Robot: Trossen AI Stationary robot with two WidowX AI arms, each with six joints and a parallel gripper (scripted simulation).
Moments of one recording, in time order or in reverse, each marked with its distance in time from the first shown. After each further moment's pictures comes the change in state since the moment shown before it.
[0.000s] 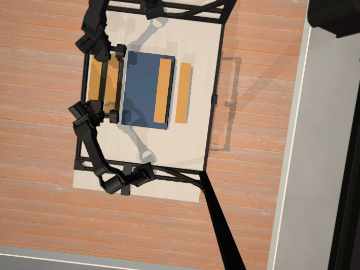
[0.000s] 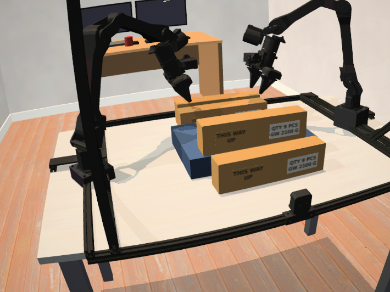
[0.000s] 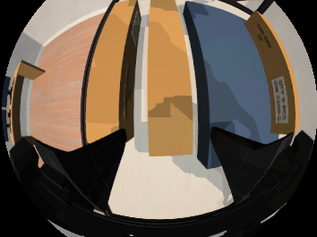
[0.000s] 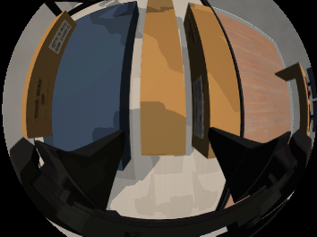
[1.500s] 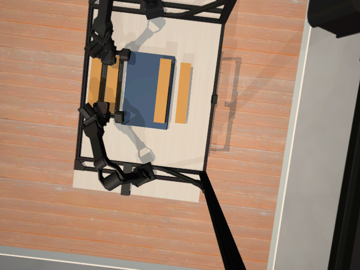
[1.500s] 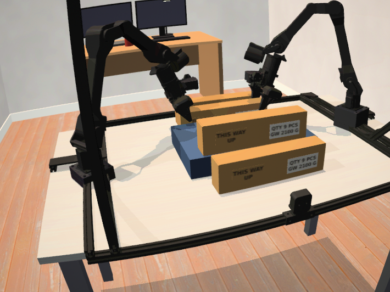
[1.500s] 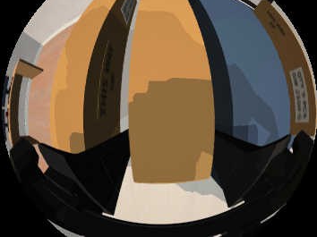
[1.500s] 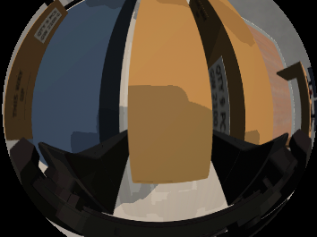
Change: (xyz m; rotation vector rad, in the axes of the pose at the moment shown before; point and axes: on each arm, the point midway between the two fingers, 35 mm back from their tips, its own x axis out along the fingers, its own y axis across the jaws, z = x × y) left arm 0.063 -0.004 -0.028 -0.001 -0.001 0.004; right arm 0.062 0.003 -0.025 0.000 -0.008 -0.008
